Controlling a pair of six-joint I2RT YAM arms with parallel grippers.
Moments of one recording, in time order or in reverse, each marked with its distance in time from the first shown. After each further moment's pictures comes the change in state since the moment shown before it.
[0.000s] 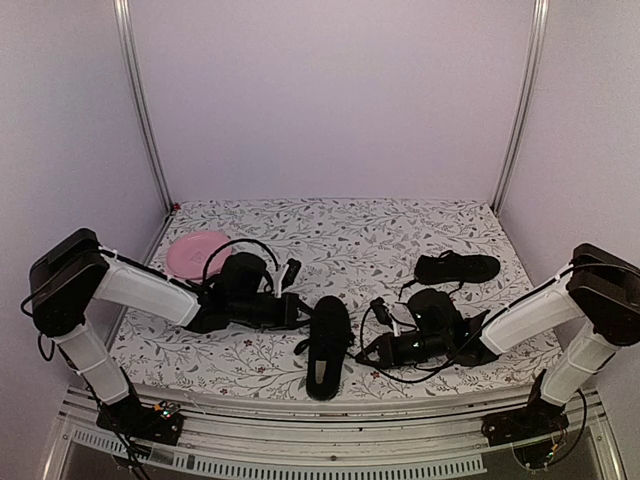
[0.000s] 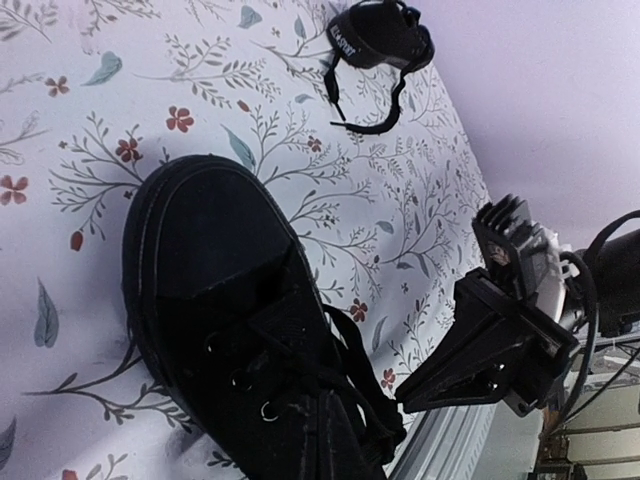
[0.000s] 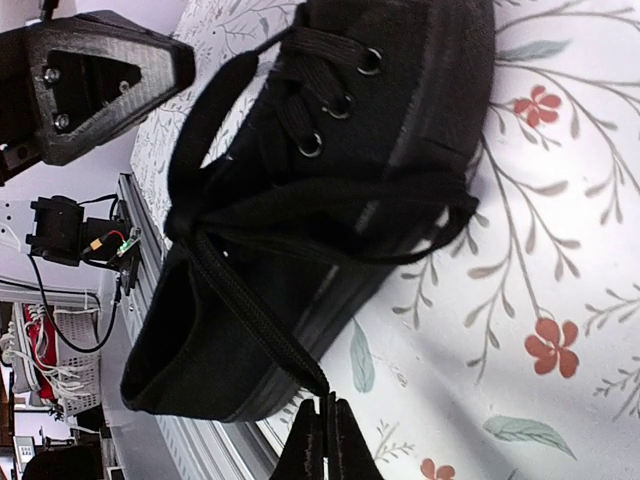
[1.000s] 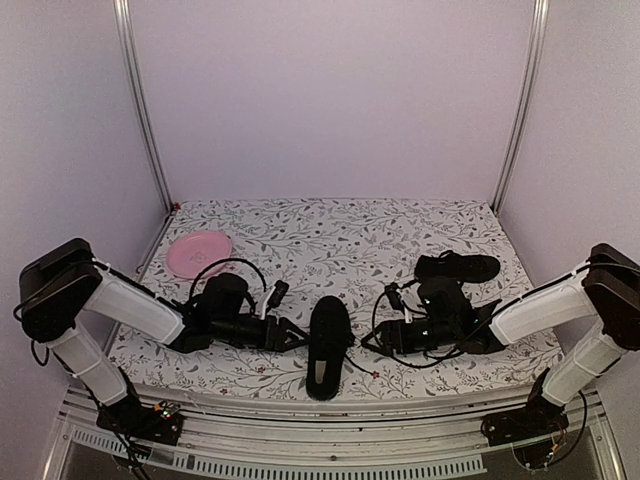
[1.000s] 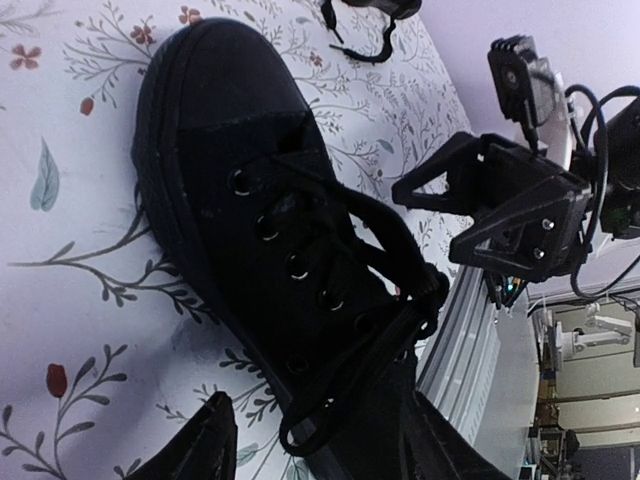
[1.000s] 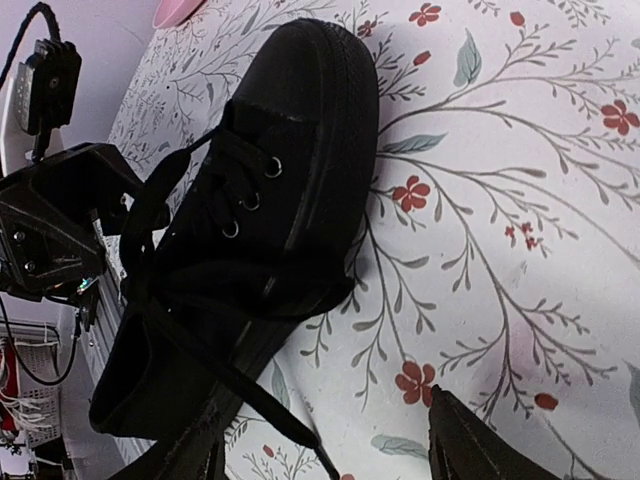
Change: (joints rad) left arm 0.003 -0.082 -0.211 0.122 0.081 0.023; right arm -0.088 -0.101 -0.013 -0.140 0.084 -0.097
